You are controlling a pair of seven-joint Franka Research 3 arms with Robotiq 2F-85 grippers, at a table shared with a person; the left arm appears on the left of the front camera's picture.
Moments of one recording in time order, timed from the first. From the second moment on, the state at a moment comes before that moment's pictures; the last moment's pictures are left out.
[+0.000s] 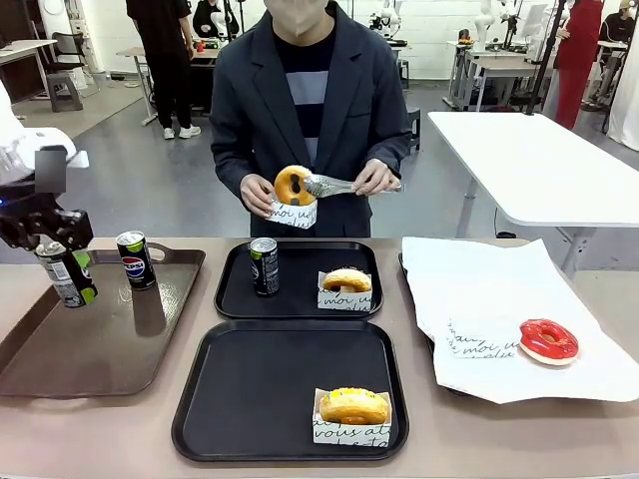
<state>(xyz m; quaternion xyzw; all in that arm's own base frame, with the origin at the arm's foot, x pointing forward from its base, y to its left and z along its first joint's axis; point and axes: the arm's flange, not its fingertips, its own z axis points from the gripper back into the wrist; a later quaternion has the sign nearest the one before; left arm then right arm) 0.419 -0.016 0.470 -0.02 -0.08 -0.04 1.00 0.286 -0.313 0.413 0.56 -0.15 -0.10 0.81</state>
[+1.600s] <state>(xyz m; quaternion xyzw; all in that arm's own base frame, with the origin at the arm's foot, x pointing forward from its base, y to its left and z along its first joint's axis) 0.330 -0.153 0.517 0.02 -0.08 -0.24 0.97 0.285 -0.313 0.413 0.56 -0.15 -0.10 0.81</state>
